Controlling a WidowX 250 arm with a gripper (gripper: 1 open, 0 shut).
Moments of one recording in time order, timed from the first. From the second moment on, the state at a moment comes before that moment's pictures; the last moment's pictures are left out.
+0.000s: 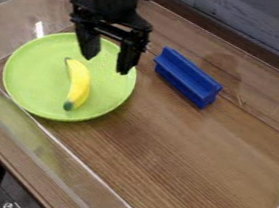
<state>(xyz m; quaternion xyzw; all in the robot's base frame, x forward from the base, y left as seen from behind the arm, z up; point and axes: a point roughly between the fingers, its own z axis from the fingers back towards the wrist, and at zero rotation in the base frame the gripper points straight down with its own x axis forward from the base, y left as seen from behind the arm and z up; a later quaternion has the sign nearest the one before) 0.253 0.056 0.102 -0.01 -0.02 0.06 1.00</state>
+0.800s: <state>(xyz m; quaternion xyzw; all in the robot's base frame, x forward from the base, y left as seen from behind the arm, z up) 0.266 0.046 0.083 -0.01 -0.03 0.10 0.99</state>
